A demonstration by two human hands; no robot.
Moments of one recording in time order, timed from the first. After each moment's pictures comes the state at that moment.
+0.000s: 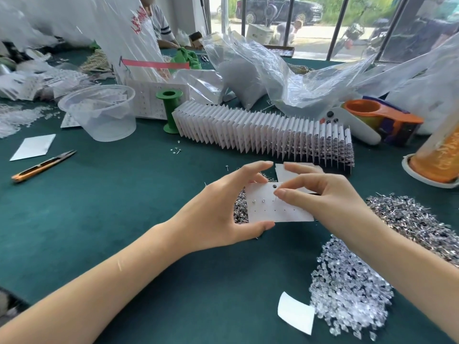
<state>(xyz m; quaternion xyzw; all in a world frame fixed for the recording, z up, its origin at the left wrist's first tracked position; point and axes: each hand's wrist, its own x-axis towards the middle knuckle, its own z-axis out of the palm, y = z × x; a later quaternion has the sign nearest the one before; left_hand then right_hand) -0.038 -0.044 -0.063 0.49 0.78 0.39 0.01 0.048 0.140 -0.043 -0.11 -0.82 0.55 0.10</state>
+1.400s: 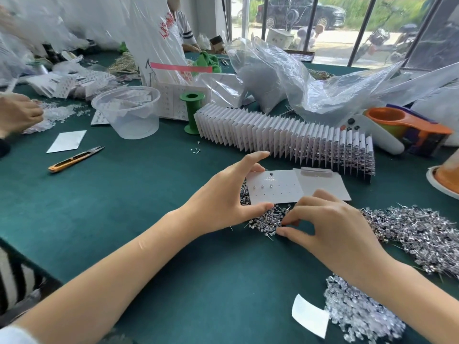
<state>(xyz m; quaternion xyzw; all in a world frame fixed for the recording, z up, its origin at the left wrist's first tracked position) -0.061 -0.051 -0.067 0.43 0.82 0.38 -0.01 0.062 0.122 -0.058 0.06 -0.97 0.15 0.18</state>
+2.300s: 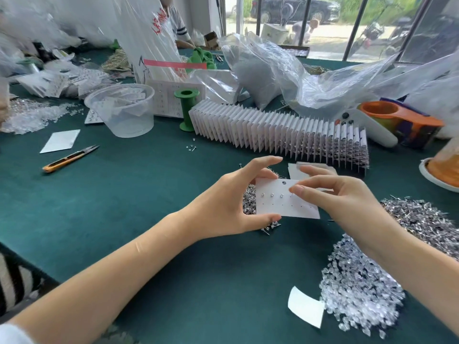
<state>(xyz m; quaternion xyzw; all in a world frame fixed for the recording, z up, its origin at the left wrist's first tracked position) -0.042 -0.047 -0.060 0.48 0.78 0.40 0.03 0.046 0.147 -0.053 -0.13 -0.79 0.59 0.10</state>
